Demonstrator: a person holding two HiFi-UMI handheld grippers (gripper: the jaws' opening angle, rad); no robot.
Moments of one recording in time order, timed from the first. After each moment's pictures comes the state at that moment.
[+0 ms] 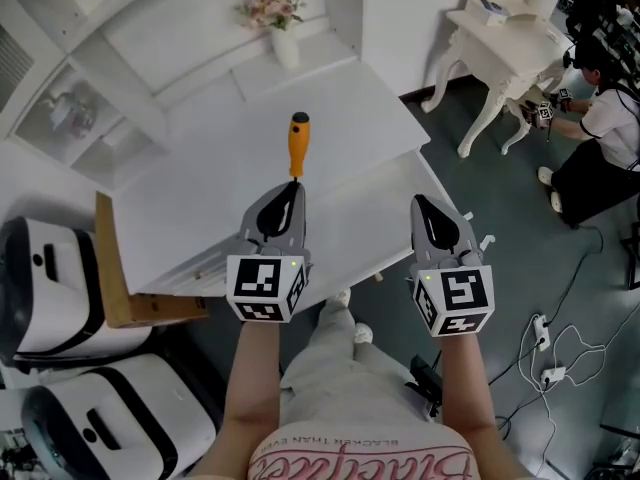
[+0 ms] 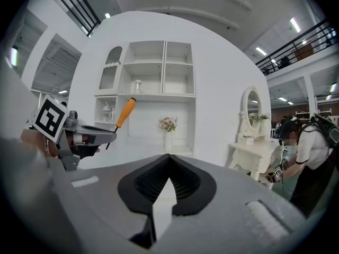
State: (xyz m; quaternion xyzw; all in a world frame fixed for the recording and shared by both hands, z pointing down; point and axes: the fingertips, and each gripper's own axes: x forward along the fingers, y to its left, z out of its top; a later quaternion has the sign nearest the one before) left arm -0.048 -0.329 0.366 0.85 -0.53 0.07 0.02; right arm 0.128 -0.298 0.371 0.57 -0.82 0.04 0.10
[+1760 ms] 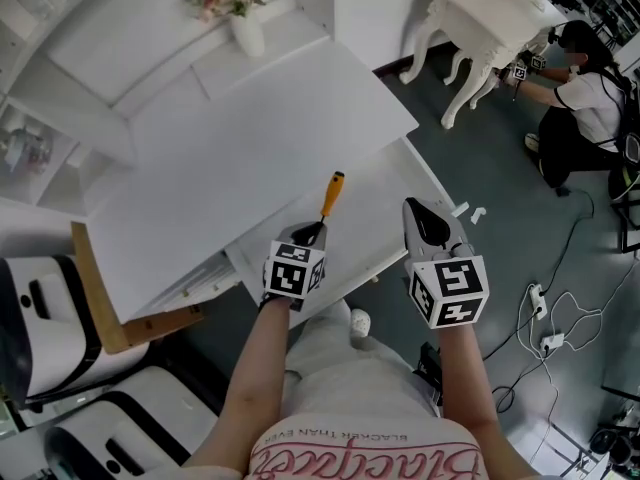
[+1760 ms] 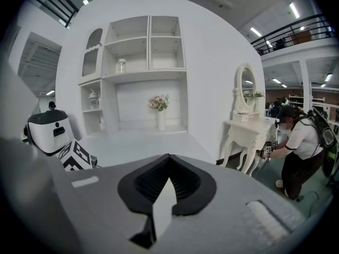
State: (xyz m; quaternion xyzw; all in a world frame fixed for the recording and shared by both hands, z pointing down) left arm 0.004 -0.348 0.599 0.85 -0.37 0.29 0.24; right arm 0.144 -0.335 0.438 0.58 -0.79 0.14 0.15
